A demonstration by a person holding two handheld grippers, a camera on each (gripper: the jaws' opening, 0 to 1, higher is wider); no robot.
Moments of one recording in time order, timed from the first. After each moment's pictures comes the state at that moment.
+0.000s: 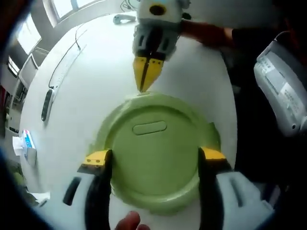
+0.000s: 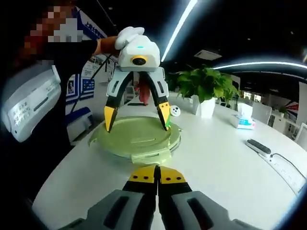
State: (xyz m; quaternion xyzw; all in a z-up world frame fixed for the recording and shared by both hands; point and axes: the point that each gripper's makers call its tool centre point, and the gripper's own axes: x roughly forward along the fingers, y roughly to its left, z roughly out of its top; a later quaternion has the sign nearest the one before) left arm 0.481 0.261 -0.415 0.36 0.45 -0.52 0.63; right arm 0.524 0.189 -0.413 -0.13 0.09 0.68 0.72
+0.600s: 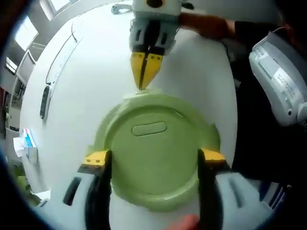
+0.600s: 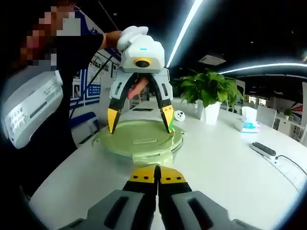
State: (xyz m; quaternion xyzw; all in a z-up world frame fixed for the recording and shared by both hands) left arm 0.480 0.261 -0.417 0.38 0.47 -0.51 0.61; right arm 0.528 0.190 -0.413 -0.10 0.07 0.70 0.70
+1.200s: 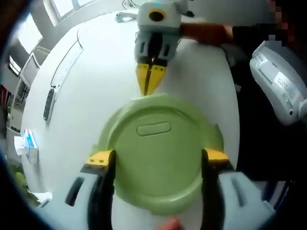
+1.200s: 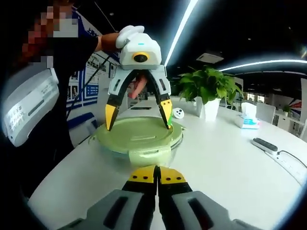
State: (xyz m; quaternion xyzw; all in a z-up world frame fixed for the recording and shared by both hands) left arm 0.486 0.265 -0.418 0.36 0.43 -0.52 0.64; right arm 0.523 0.196 -0.422 -0.10 0.07 0.69 0.71
